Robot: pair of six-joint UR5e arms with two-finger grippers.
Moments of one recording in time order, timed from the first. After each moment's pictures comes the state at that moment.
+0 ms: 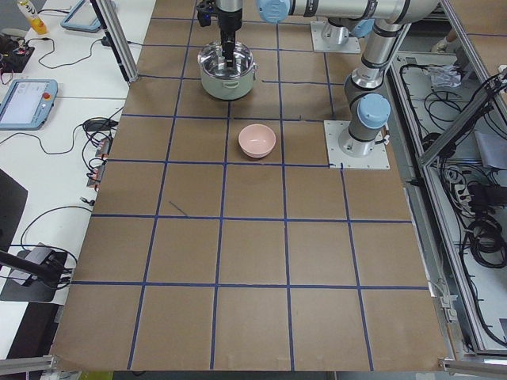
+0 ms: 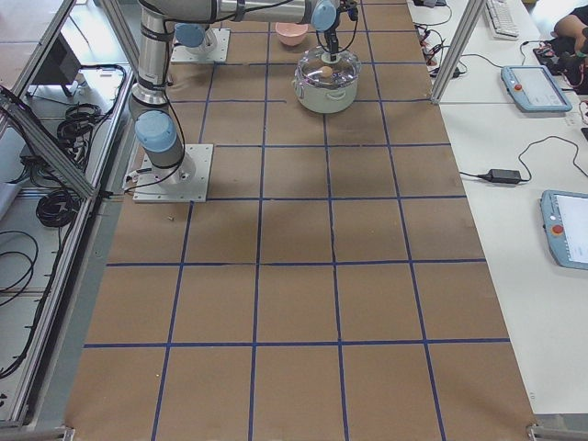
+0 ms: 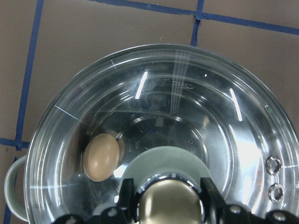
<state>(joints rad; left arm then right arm) -1.50 -1.61 -1.48 -1.58 1.59 0.06 2.02 -1.15 1.43 -2.01 -1.64 0.28</state>
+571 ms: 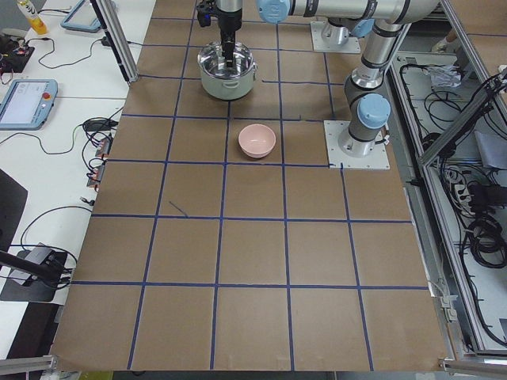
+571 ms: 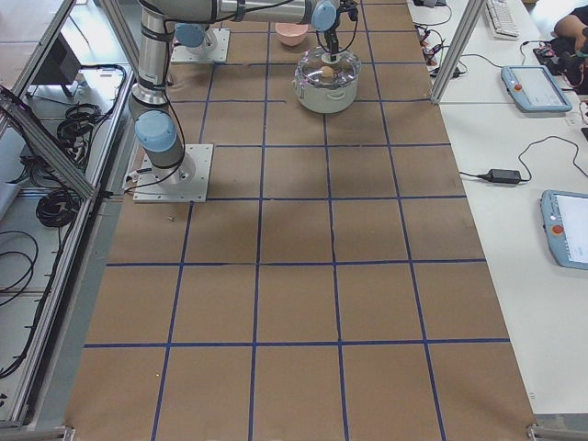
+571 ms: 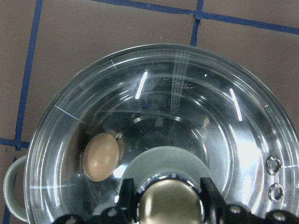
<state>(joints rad) -1.50 -1.61 -1.48 -1.58 1.59 0.06 2.02 -1.15 1.43 -2.01 -1.64 0.28</state>
